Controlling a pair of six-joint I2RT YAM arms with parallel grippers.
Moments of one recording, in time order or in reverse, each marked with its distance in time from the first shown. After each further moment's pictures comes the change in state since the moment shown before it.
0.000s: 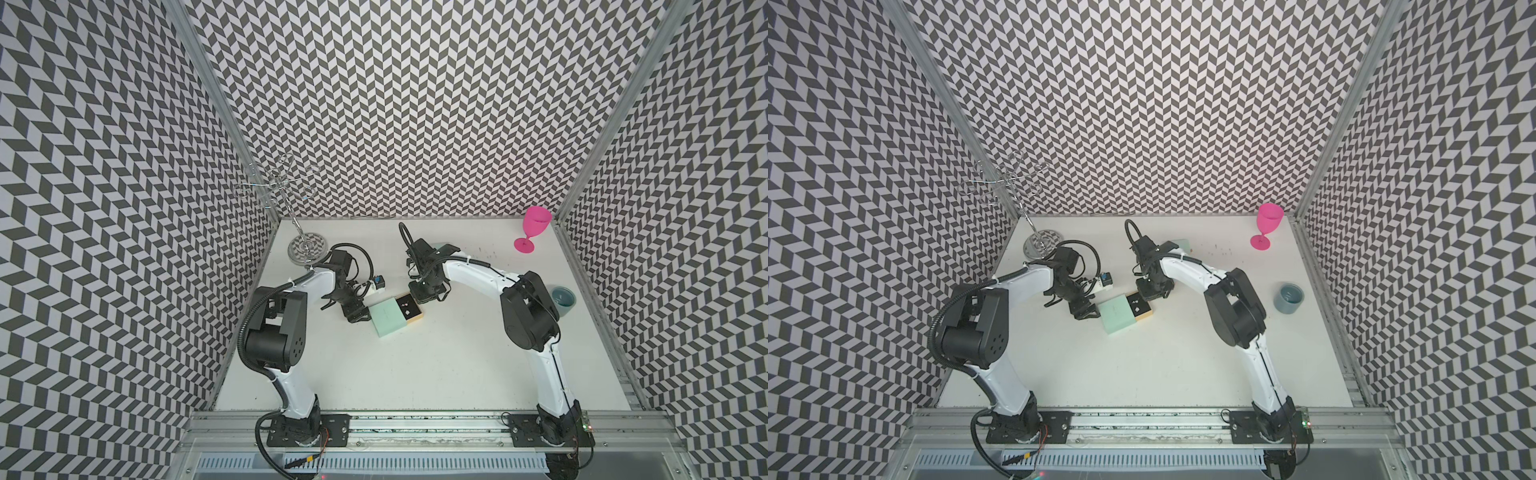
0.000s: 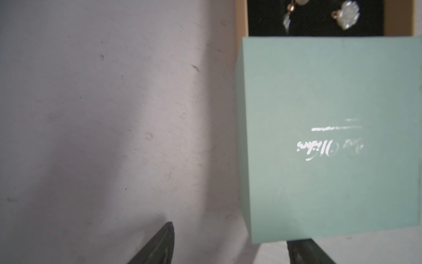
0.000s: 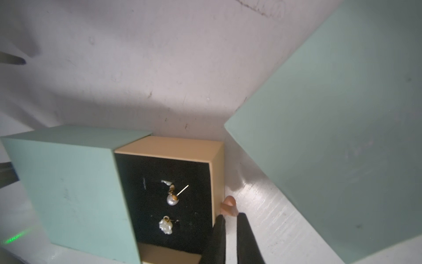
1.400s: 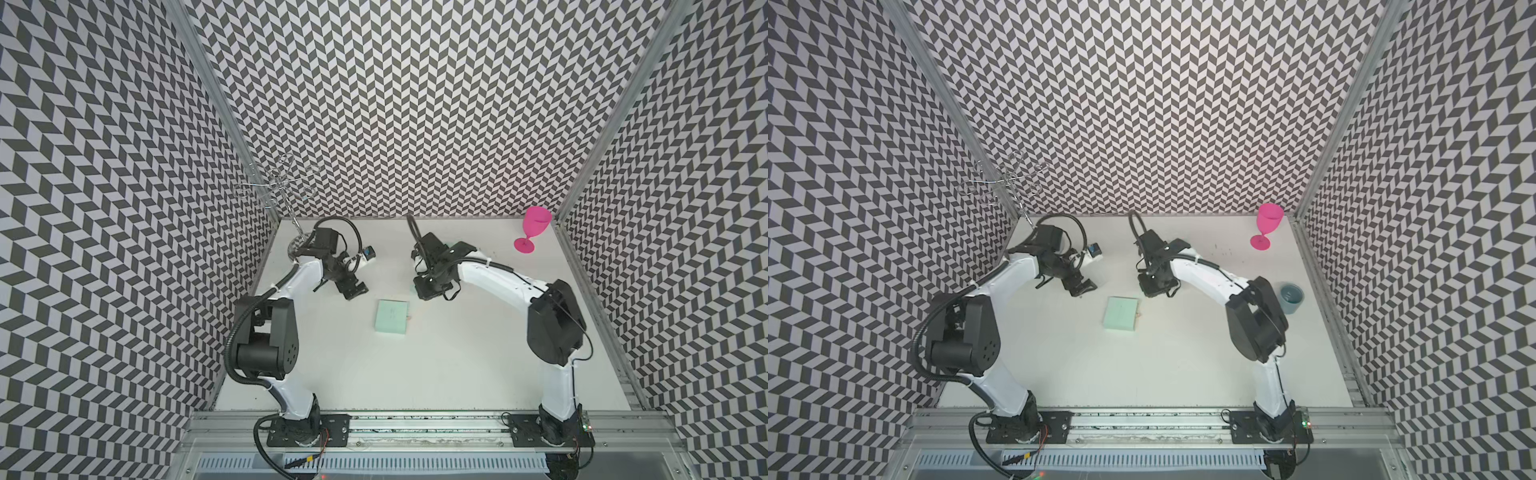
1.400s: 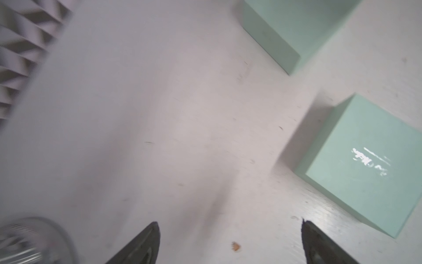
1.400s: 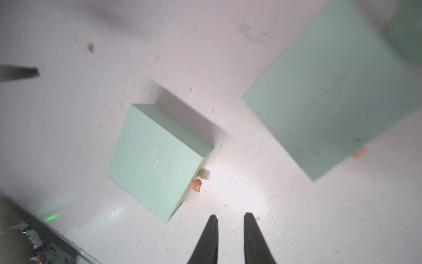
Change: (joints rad) left arm 0.115 -0.096 0.223 0.019 0.054 -0.067; right arm -0.047 -0.272 -0.121 0.048 0.016 0.027
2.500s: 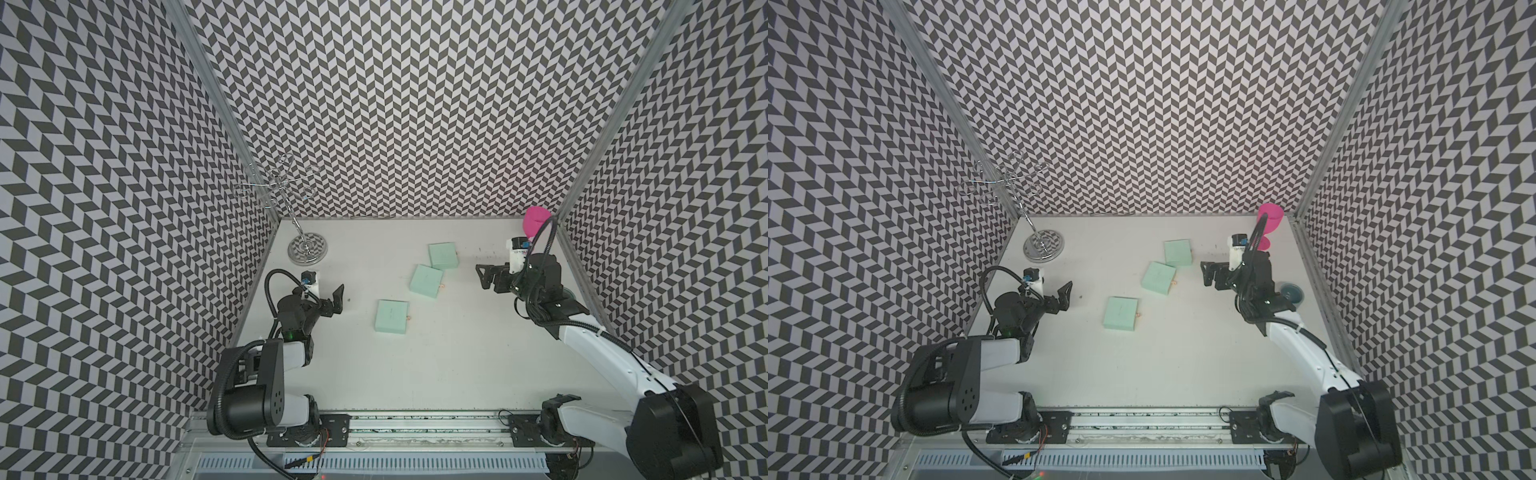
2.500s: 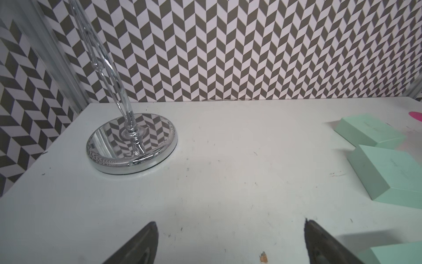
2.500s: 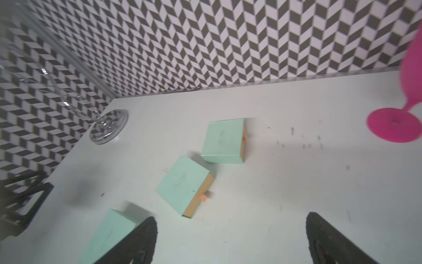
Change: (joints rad) left arm 0.200 -0.264 -1.057 1.599 -0.080 -0.901; right arm -0.424 -0.792 -0.969 0.901 0.017 -0.034
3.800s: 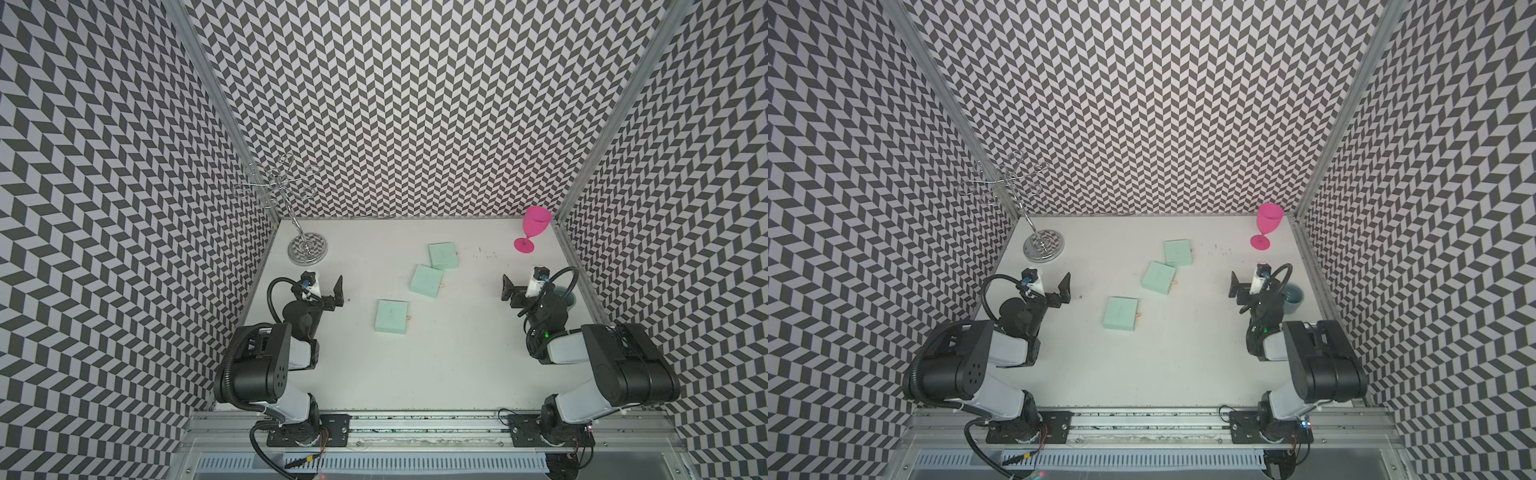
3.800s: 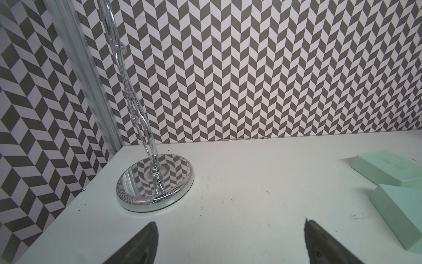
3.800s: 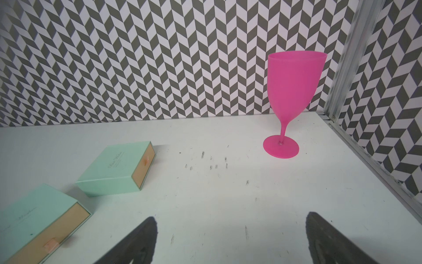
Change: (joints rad) left arm -0.067 0.124 -0.045 0.368 -0.145 0.005; right arm -0.192 0.417 -0.446 1.162 0.114 -0.180
